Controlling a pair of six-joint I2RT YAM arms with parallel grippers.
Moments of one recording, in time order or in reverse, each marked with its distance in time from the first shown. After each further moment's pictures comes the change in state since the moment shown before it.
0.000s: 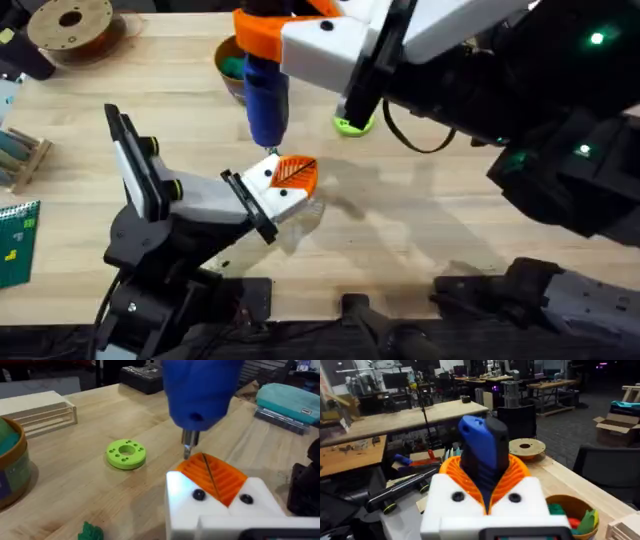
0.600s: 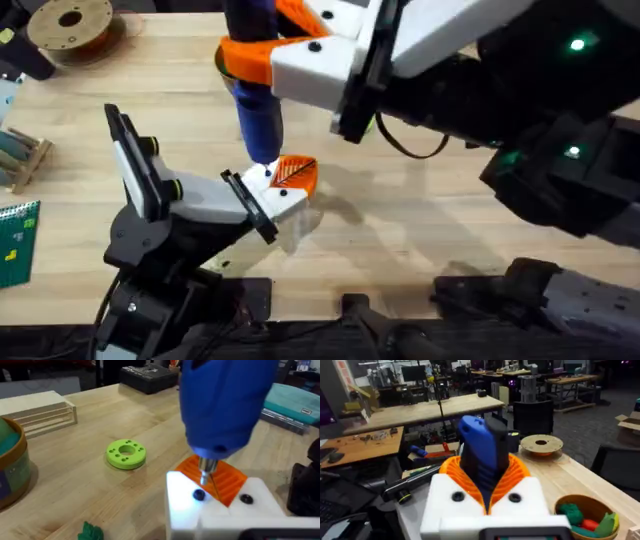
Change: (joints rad) left arm 0.000 0.000 0.000 0.000 0.000 0.000; right arm 0.015 0.015 0.000 -0.003 -0.065 0.000
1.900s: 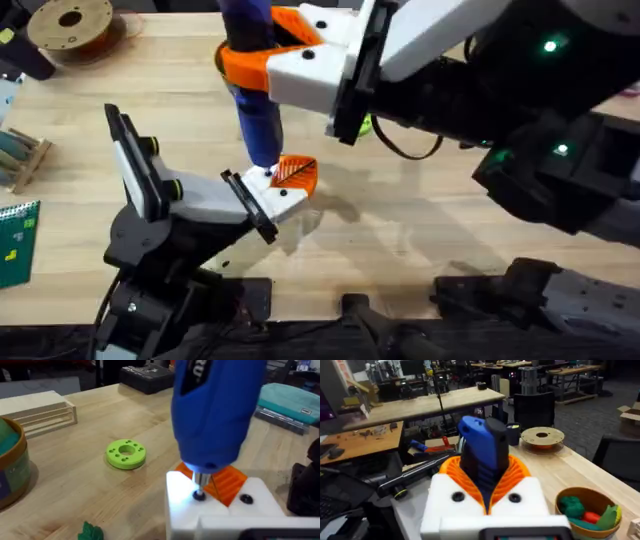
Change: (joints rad) left arm 0.000 0.000 0.000 0.000 0.000 0.000; right arm 0.002 0.022 0.000 -0.016 -0.002 0.000
